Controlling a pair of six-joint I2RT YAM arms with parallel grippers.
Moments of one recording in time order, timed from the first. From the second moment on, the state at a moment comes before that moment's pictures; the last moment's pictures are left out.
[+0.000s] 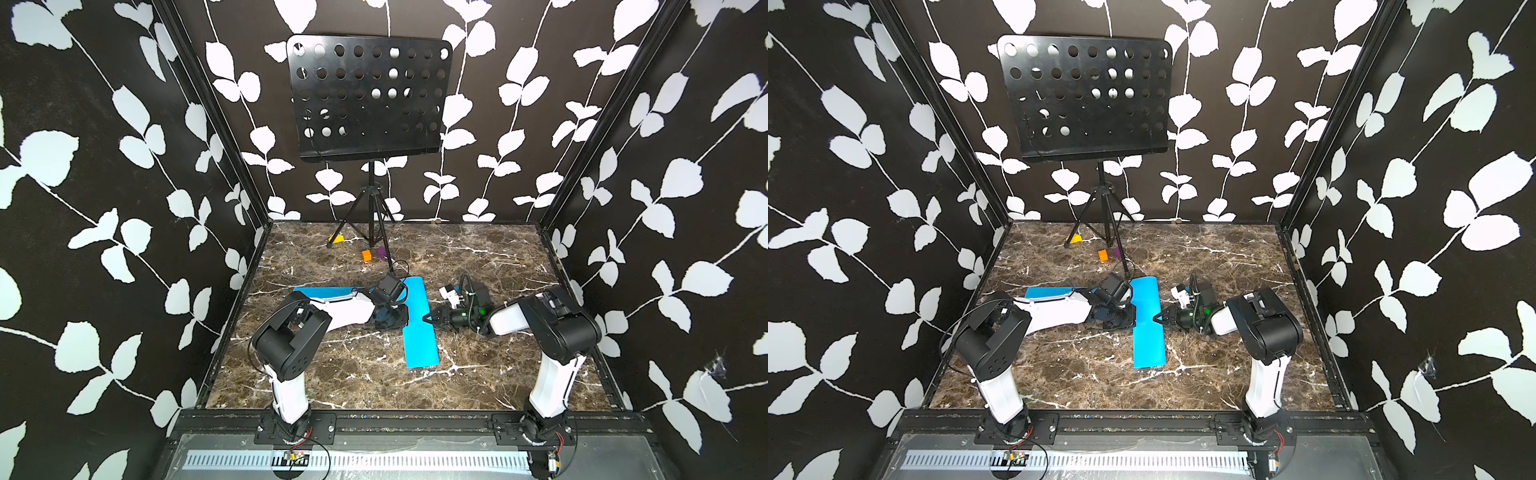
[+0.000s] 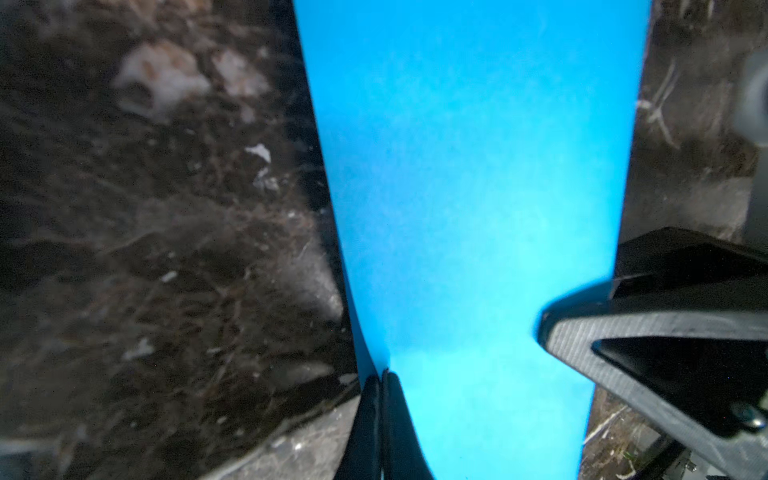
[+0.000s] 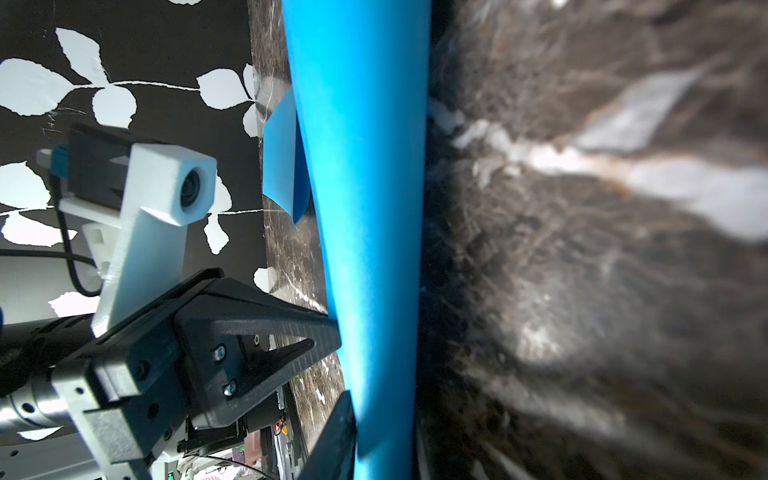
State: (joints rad) left arm -0.73 1.80 1.02 -0.34 0.24 -0.73; right arm 0.38 1.88 0.64 0.49 -0.88 0.77
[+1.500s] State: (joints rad) left arm -0.73 1.81 1.03 -0.36 0.23 -0.69; right arm 0.38 1.88 0.66 0.49 -0.89 0.77
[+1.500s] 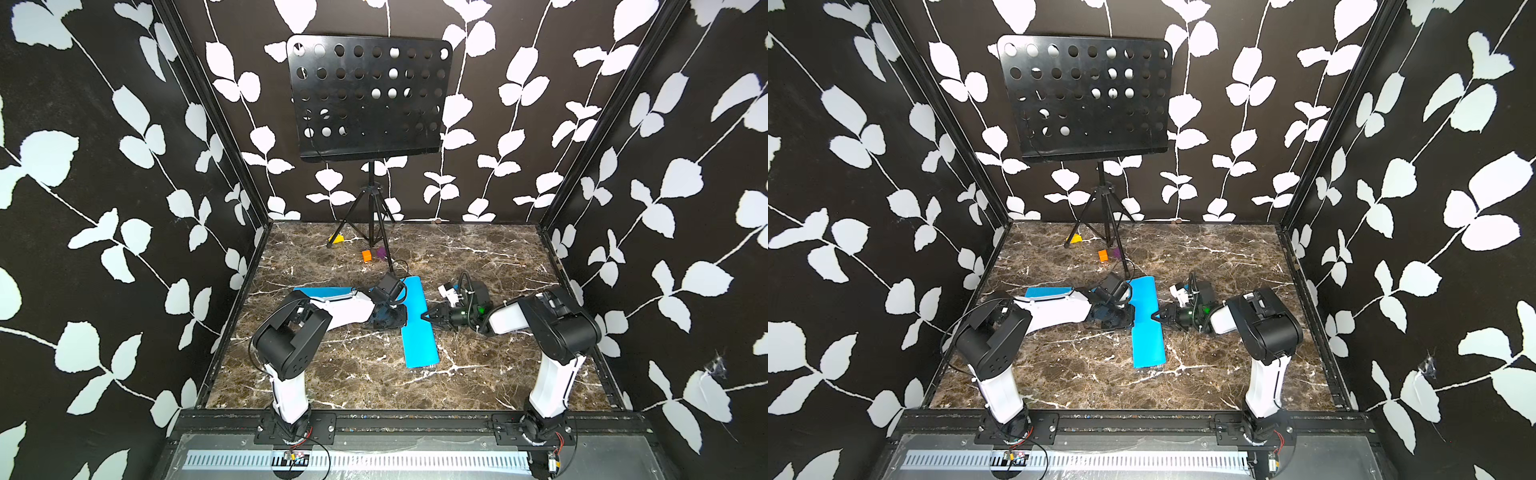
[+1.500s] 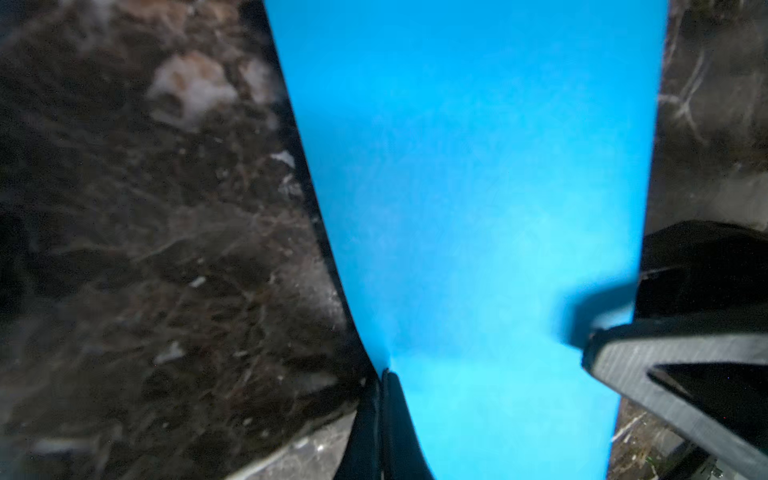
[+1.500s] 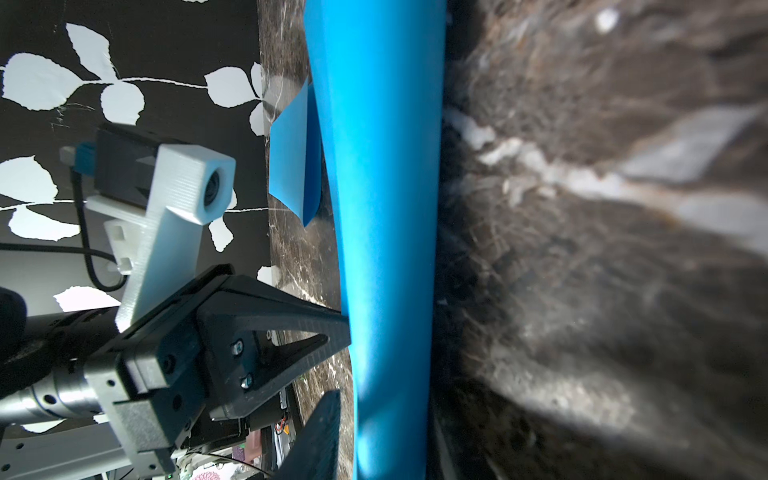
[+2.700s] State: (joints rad) left arm -0.72 1.83 1.04 -0.34 0.25 -0.70; right arm 0.38 1.83 0.66 0.34 -0.82 0.68
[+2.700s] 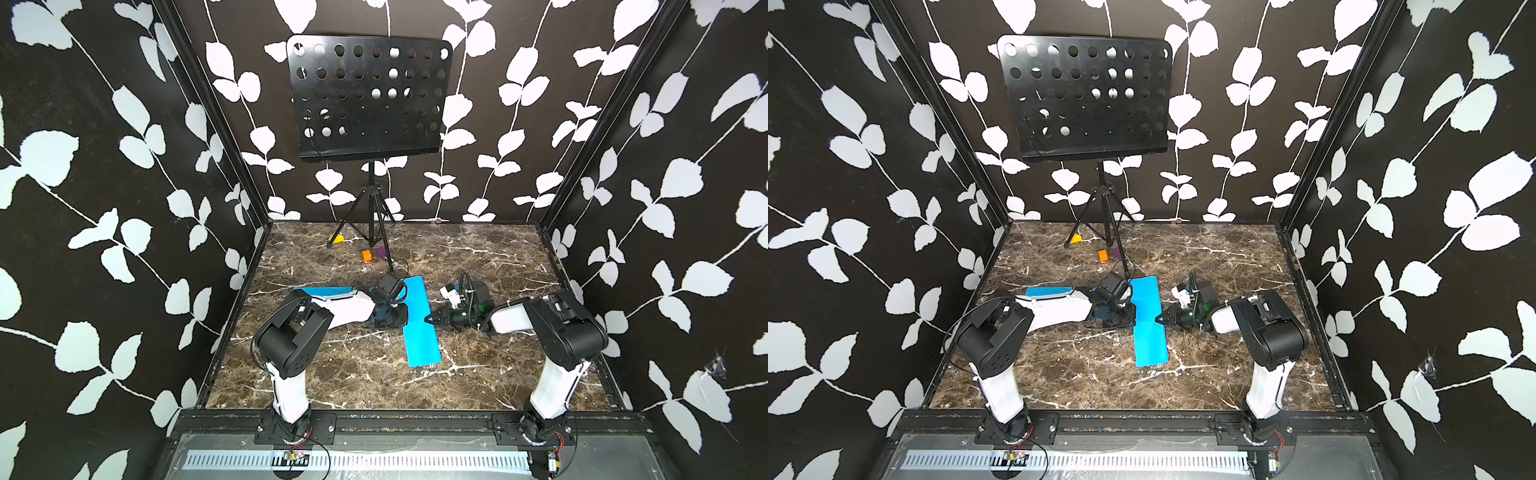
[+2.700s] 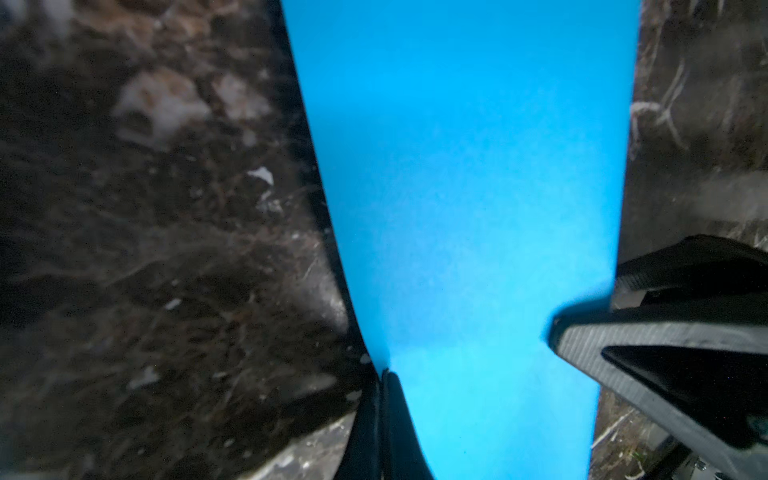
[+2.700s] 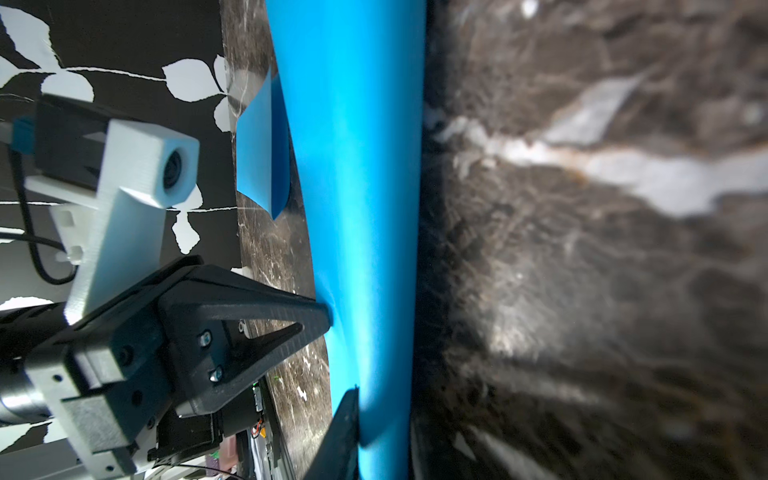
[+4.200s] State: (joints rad) left arm -0.72 1.88 1.08 -0.27 0.34 -0.69; right arm 0.38 1.85 0.66 0.37 -0.83 0.71
